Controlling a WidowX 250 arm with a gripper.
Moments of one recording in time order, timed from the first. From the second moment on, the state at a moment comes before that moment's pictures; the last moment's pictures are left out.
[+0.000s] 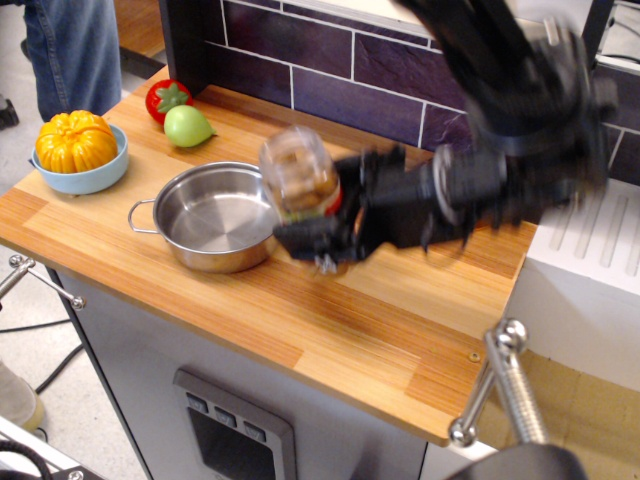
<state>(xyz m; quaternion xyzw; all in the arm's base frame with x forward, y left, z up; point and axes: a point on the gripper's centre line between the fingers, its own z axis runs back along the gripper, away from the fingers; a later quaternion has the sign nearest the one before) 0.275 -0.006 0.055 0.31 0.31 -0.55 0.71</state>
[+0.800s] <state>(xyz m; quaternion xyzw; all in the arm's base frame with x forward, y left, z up) 0.280 0.016 0.065 0.01 0.11 -0.64 0.76</state>
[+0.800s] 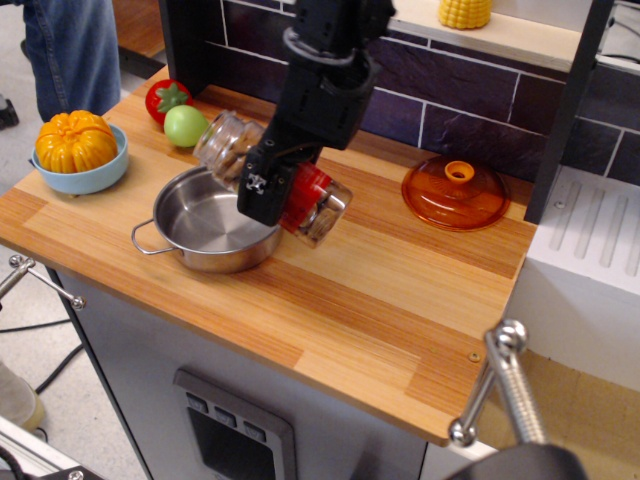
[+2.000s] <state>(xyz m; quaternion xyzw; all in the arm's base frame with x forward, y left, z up) 0.292 0.039 0.115 -0.10 -0.15 -0.48 0.86</state>
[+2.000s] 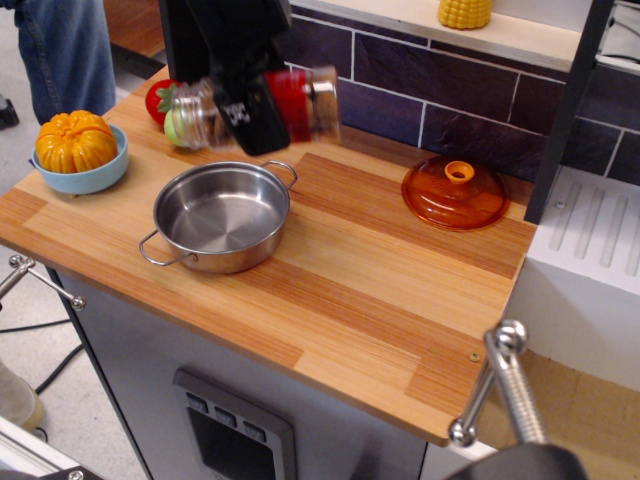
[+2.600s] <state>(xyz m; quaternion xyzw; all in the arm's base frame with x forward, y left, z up) 0.314 0.051 0.118 -0.06 -0.22 -0.36 0.91</state>
